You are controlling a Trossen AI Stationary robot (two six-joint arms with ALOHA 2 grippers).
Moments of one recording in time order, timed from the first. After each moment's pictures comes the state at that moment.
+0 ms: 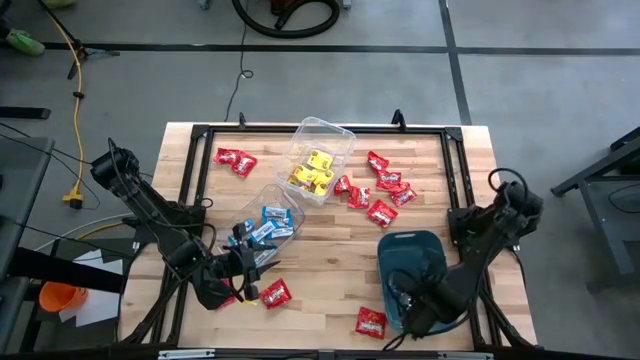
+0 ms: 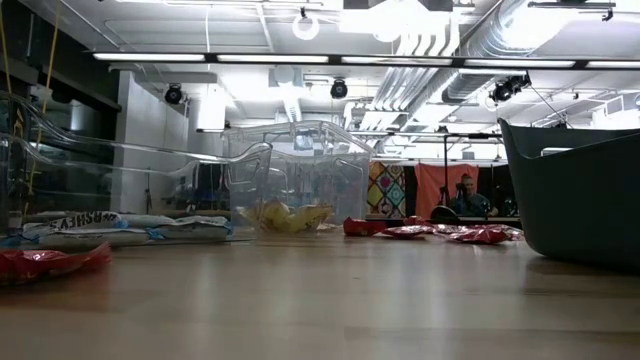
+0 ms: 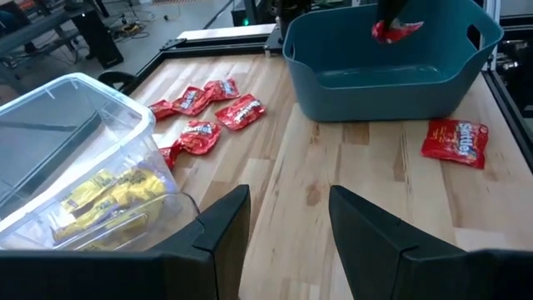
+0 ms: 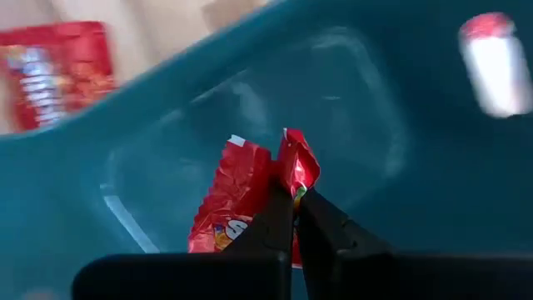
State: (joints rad) left arm -0.82 1.34 0.91 -0.36 -1.01 -0.53; right arm 0.83 1.74 1.45 -1.37 0.22 1.24
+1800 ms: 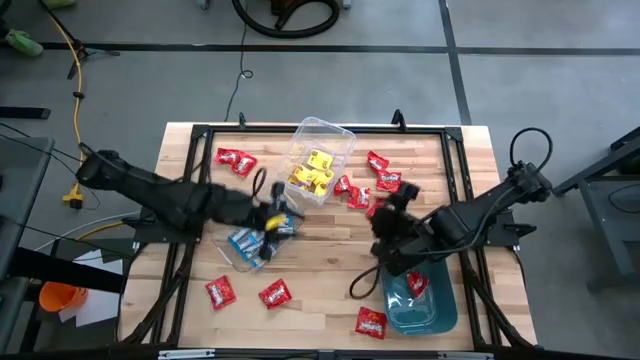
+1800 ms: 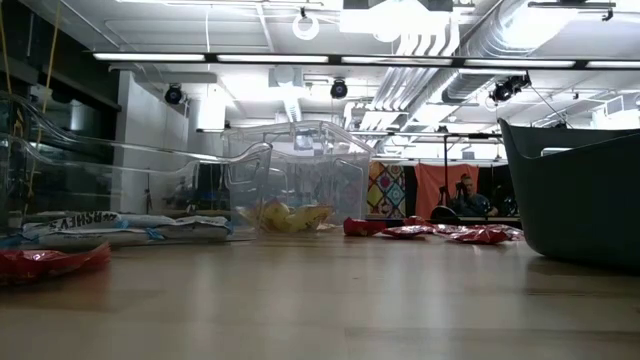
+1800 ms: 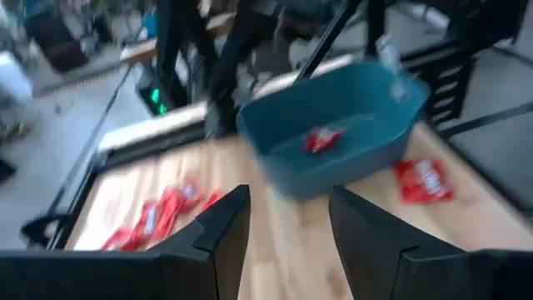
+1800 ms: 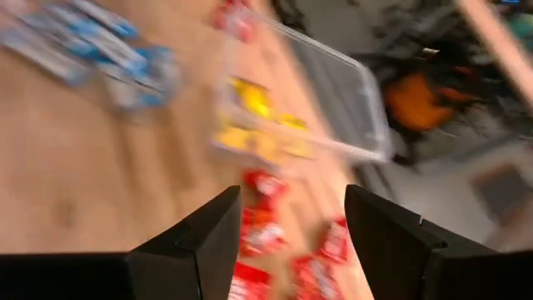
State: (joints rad) left arm -0.30 1.21 0.99 -0.11 -0.24 0.21; right arm 0.51 1.55 1.58 -1.23 0.90 0.55
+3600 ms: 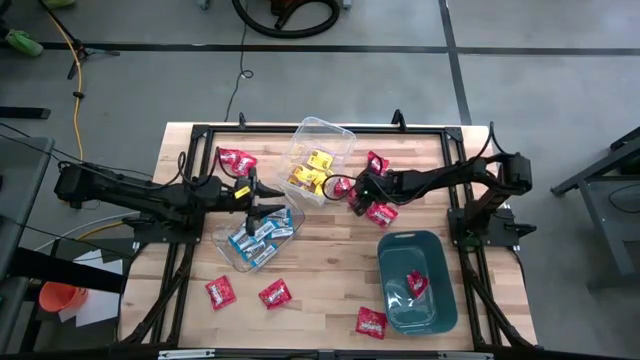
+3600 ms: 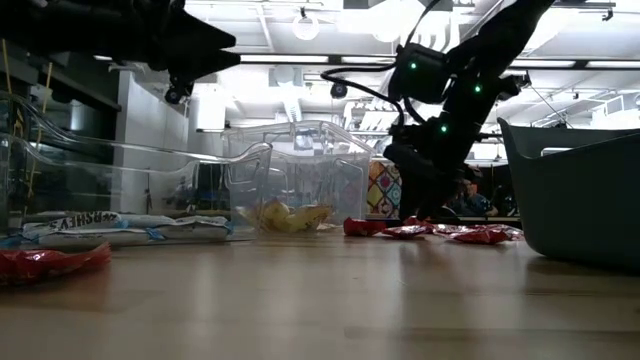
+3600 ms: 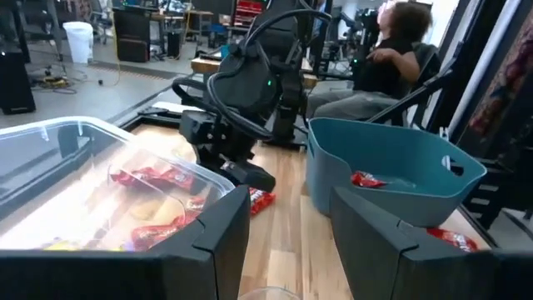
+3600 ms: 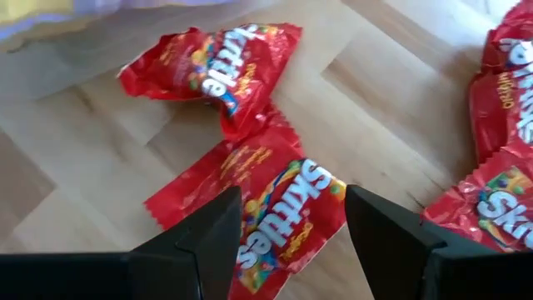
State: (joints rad) left arm -0.03 0.89 0.33 0.50 -0.11 -0.13; right arm -0.17 1.64 0.82 -0.27 0.29 0.60
